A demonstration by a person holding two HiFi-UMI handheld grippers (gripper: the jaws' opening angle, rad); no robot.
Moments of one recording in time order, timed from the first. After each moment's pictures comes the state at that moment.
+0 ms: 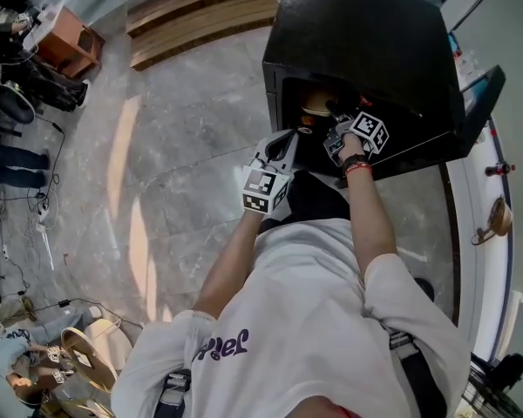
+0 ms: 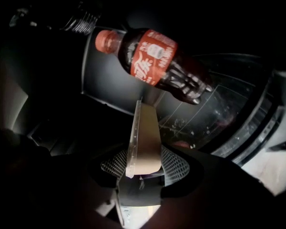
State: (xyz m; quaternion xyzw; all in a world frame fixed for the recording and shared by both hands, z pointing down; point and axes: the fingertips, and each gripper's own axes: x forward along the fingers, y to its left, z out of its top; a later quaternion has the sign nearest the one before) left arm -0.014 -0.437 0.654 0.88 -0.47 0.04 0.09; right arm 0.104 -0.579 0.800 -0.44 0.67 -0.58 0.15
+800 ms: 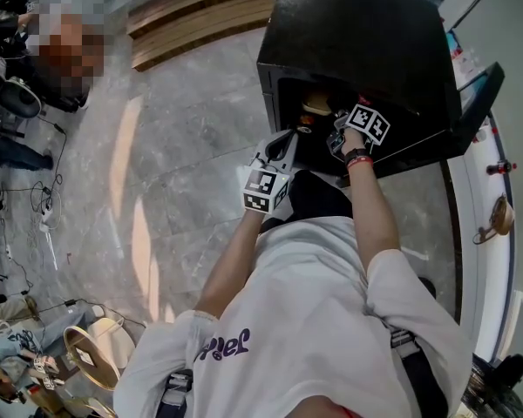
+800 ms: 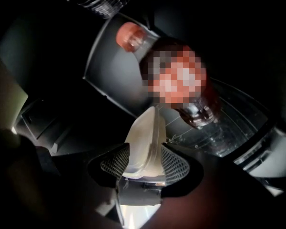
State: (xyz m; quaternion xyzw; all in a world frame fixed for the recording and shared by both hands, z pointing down) left arm -0.007 -0.436 0.653 0.88 -0.47 0.05 0.10; right arm 0.119 -0.590 0.793 -0.49 0.71 -0.51 0.05
